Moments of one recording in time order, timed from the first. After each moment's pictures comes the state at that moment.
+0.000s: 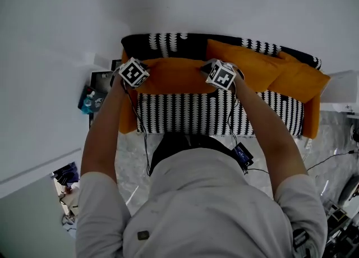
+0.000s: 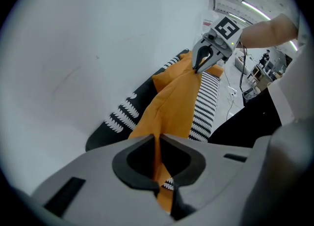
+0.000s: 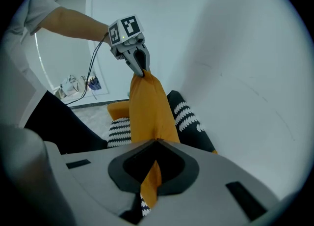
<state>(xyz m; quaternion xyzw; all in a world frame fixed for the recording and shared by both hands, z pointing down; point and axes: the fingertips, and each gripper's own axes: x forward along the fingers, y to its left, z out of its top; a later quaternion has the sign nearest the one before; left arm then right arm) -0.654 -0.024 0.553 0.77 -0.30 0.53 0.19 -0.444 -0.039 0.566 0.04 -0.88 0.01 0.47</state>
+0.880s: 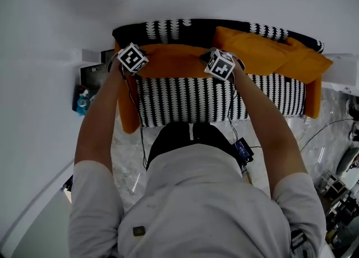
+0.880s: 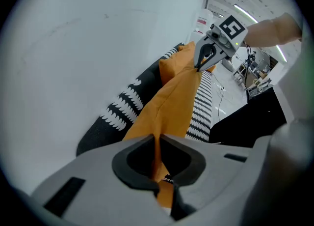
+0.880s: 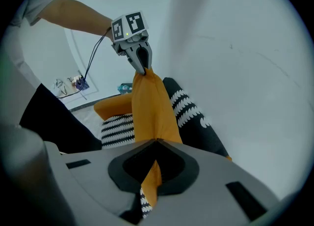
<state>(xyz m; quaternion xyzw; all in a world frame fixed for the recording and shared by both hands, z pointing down) -0.718 -0.094 0.643 0.79 -0.21 0.54 0.21 -0.508 -0.079 0.636 0.07 -0.85 0.06 0.53</state>
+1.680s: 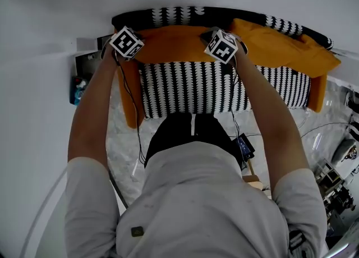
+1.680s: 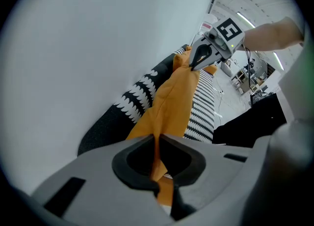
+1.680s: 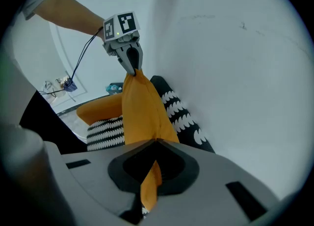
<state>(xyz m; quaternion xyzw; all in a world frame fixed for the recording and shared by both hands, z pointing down) -0.783 -0.141 0.693 0.79 -0.20 0.52 0.24 -0.572 -0.150 0.683 0.10 -0.84 0.06 0.54</state>
